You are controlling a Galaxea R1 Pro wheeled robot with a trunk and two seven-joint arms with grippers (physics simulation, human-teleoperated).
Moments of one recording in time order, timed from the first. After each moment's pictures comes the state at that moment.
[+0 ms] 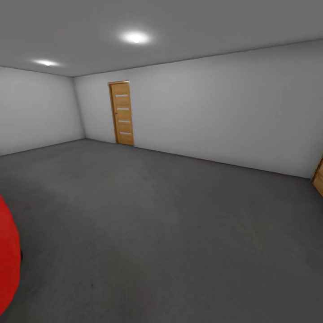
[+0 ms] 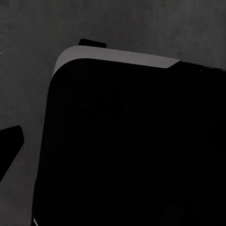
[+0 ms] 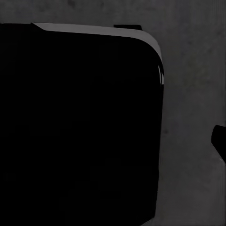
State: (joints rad) left arm 0.00 -0.02 0.03 -0.08 0.17 -0.09 -0.01; right arm 0.00 0.00 0.01 -0.04 0.00 -0.07 0.00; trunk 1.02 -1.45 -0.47
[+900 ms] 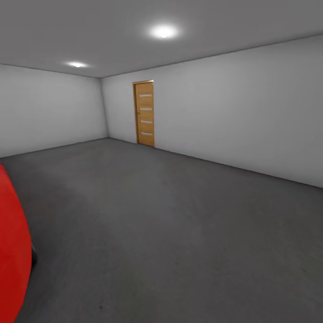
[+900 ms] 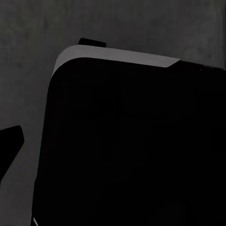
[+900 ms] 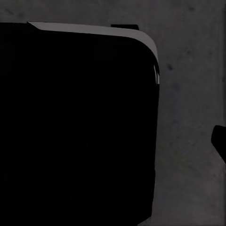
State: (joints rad) left arm 0.00 -0.02 0.03 -0.08 0.17 -0.09 -0.01; right arm 0.00 0.00 0.01 -0.04 0.00 -0.07 0.00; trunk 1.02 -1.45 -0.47
